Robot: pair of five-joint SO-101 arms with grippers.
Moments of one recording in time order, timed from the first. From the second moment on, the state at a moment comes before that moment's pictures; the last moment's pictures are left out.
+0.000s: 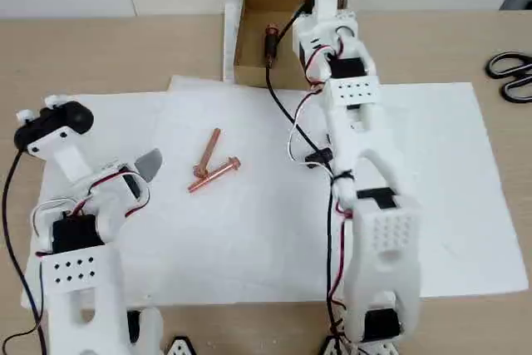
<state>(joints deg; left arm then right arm) -15.7 -50.6 55.6 59.2 22.3 -11.0 40.8 -35.6 26.3 0.0</state>
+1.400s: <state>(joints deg) -15.7 -50.7 55.6 62.5 10.9 -11.6 50.9 -92.6 94.9 -8.0</state>
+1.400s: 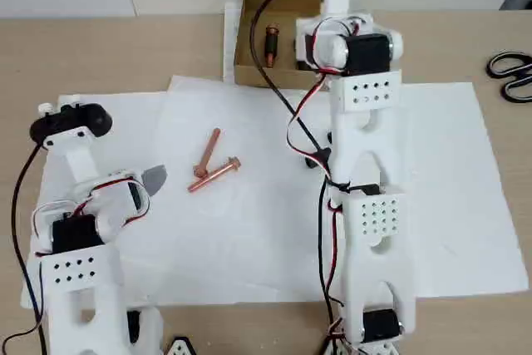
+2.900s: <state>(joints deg) -15.7 -50.7 55.6 65.3 10.7 -11.4 14.4 -12.1 89.8 -45.7</state>
